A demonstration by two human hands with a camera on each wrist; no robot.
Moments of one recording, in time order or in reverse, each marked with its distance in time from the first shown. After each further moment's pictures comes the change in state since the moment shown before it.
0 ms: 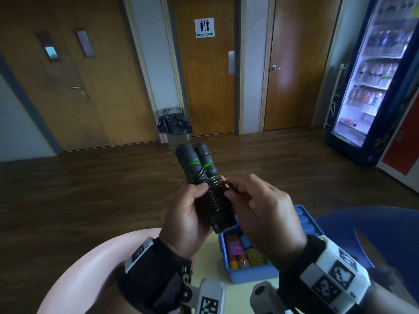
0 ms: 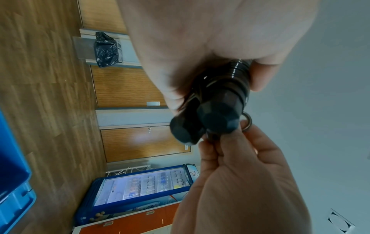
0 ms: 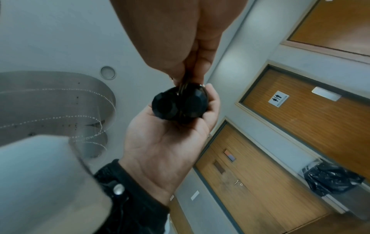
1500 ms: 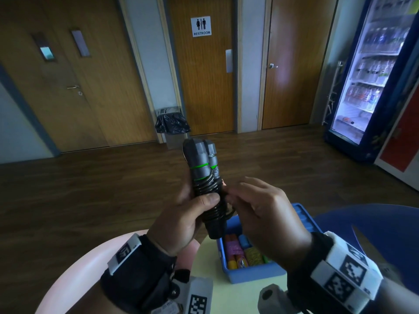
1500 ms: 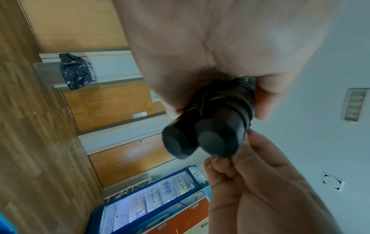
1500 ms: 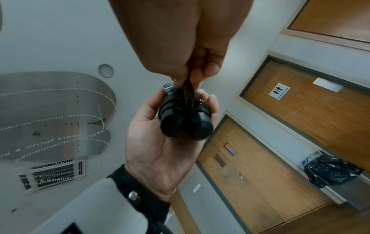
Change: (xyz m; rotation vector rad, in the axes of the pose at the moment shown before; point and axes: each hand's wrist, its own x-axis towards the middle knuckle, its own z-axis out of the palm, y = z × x) left_hand 0.003 0.007 -0.014 0.547 -0.198 0.123; right_hand 0.006 0.007 -0.013 0.081 -0.195 -0.027
